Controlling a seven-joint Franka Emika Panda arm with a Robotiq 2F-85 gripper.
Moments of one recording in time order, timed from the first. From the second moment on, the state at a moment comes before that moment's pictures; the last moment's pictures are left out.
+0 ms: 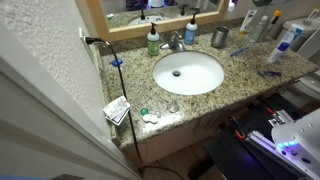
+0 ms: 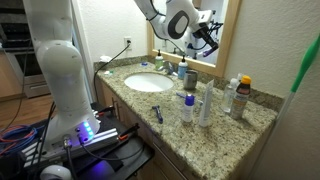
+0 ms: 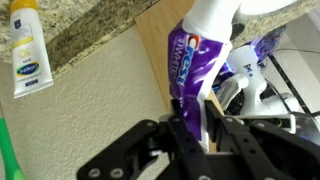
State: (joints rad) arm -0.07 0.12 -0.30 -2.25 -0.06 3.32 0.46
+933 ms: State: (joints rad) arm -0.03 0.17 -0.29 -2.34 0.02 3.45 0.30
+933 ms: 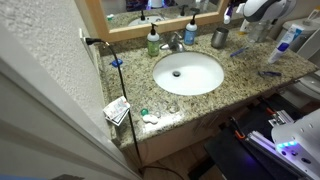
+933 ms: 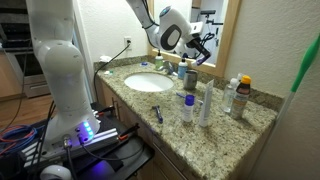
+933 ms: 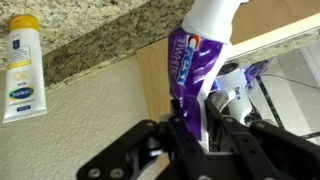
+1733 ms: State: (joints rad) arm 0.31 0.31 -0.53 -2.27 0.23 3.45 0.15
